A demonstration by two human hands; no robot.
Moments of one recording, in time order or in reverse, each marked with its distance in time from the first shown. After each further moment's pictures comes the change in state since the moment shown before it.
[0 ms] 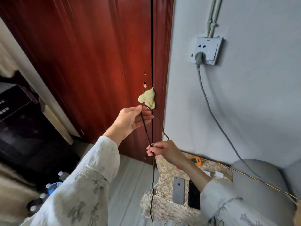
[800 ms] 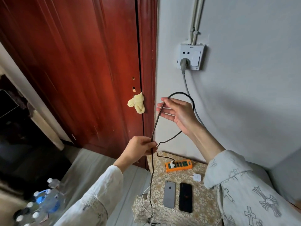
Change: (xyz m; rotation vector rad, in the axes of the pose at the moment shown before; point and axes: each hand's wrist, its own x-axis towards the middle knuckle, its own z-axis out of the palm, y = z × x) left_hand -0.010 -0.082 0.040 0.468 -0.173 0.060; right_hand 0.015 -0.087 -0.100 0.496 0.250 -0.257
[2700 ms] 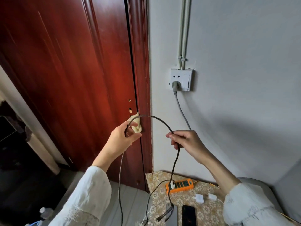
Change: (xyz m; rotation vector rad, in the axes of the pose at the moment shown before) left_hand 0.001 0.091 -0.050 0.436 0.274 0.331; right_hand -0.035 -0.007 -0.040 -0.505 -0.028 -0.091
